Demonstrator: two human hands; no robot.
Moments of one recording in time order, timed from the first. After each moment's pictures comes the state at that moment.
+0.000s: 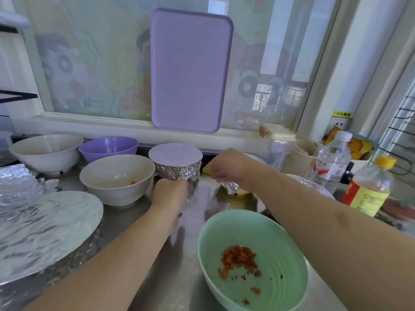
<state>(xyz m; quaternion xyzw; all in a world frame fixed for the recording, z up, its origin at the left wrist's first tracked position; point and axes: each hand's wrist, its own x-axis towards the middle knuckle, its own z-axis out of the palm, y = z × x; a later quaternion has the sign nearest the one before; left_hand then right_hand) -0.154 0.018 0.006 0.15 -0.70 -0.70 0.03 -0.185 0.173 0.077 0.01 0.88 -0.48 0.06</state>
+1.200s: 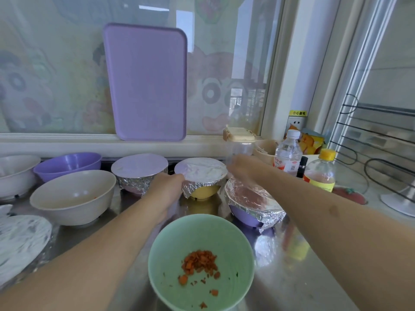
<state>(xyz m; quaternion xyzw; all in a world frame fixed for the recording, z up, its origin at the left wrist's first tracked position) -0.155 0.085 0.046 0.06 -0.78 -0.63 -0.01 -0.154 0.296 0.096 0.06 0.99 -0.13 -0.01</state>
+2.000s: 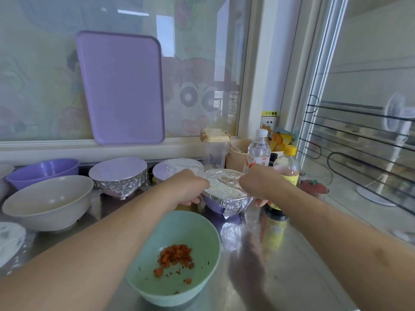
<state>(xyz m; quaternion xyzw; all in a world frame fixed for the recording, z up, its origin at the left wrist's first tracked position) -0.127 0.160 0.072 -0.10 -0.88 -0.45 -0.14 -0.066 0.354 0.097 0.18 0.95 -0.25 -0.04</state>
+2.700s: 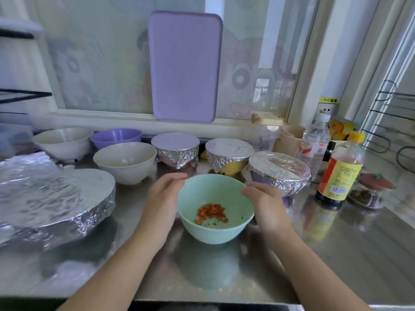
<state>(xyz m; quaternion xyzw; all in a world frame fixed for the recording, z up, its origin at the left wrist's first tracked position) -0.037 0.014 -0.009 0.02 -0.67 -0.73 0.11 -0.017 0.223 -0.005 0.08 0.75 -0.64 -0.14</state>
